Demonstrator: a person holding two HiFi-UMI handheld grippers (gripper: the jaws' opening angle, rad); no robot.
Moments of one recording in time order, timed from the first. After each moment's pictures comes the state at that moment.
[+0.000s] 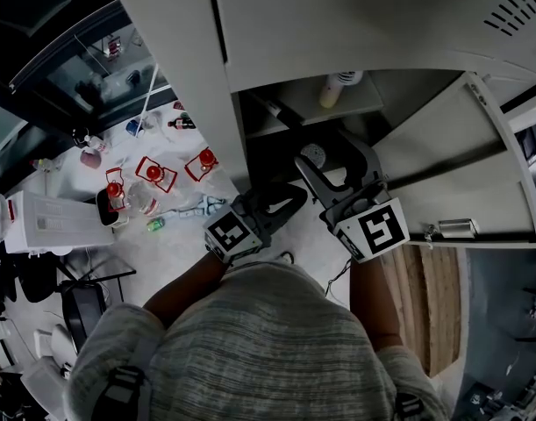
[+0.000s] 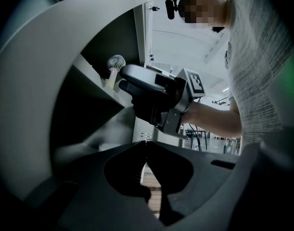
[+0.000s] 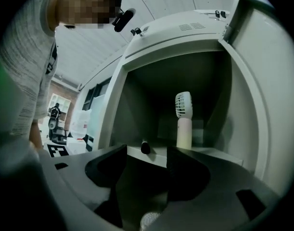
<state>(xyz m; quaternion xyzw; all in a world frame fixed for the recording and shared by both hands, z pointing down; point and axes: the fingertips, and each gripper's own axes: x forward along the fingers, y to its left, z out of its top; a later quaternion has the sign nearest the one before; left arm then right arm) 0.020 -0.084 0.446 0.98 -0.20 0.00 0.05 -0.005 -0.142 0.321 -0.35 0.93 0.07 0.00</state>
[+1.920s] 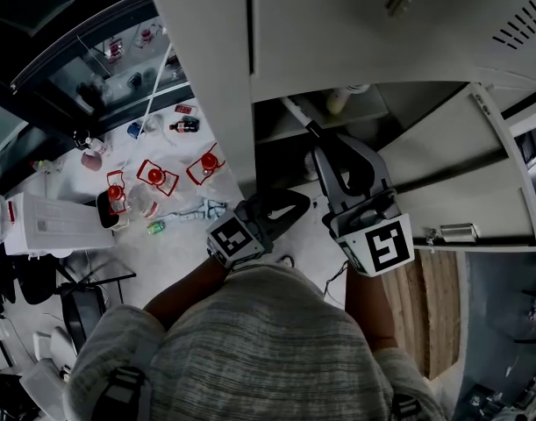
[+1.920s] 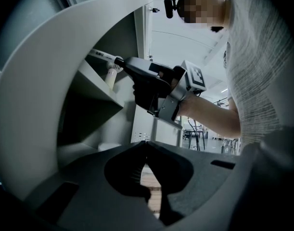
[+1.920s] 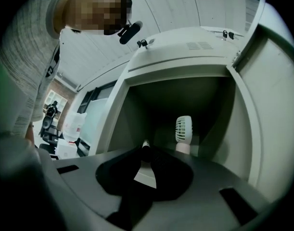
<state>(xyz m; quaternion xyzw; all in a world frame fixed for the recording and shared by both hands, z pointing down) 0.016 -0.079 0.446 0.98 -0.19 0.00 0.06 -0.008 -0.136 0.280 -0.39 0.92 0.10 0.05</state>
